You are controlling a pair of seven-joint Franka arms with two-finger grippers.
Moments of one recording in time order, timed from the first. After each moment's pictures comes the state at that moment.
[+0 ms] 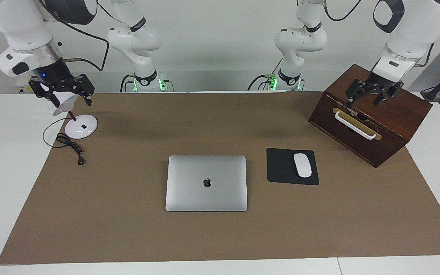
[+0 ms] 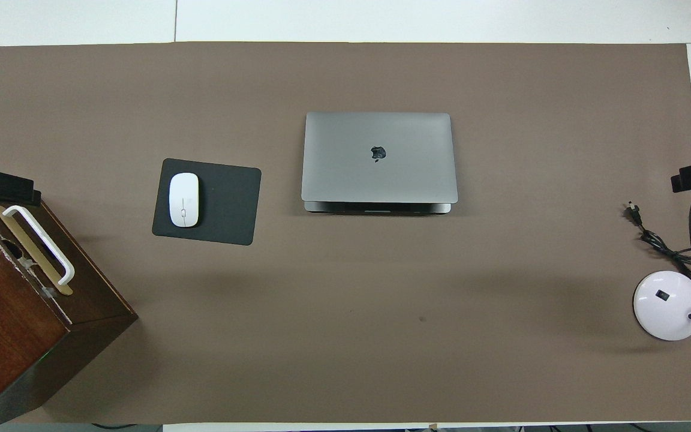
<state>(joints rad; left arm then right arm) -0.13 -0.07 0.13 -1.69 0.00 1.63 0.04 -0.07 -0.04 -0.03 -1.62 -0.02 1.61 -0.16</state>
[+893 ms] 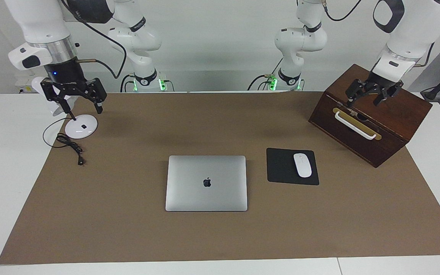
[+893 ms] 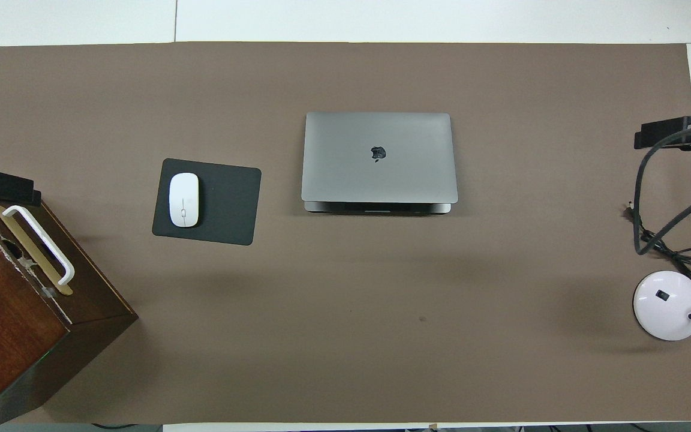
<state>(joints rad) -0.13 -0.07 0.13 -1.69 0.00 1.63 0.04 -0.07 -0.04 0.08 -1.63 0.01 1.79 0.08</state>
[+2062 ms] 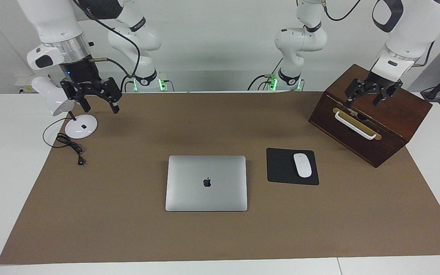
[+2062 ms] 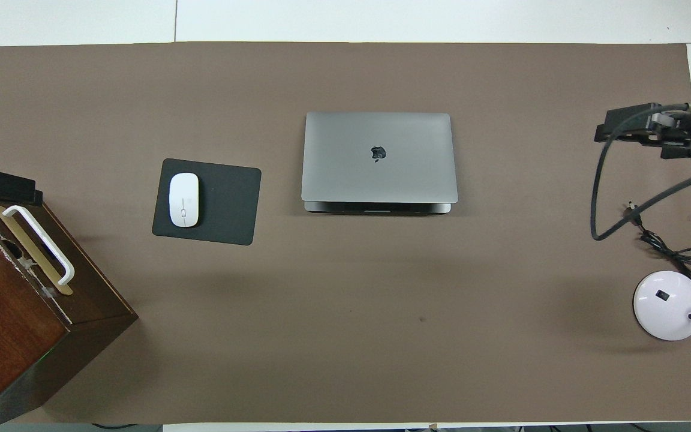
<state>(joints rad) -0.11 -0.07 0.11 -1.69 0.00 1.63 0.04 -0.07 -0.04 0.13 -1.63 0.11 1.80 0.33</state>
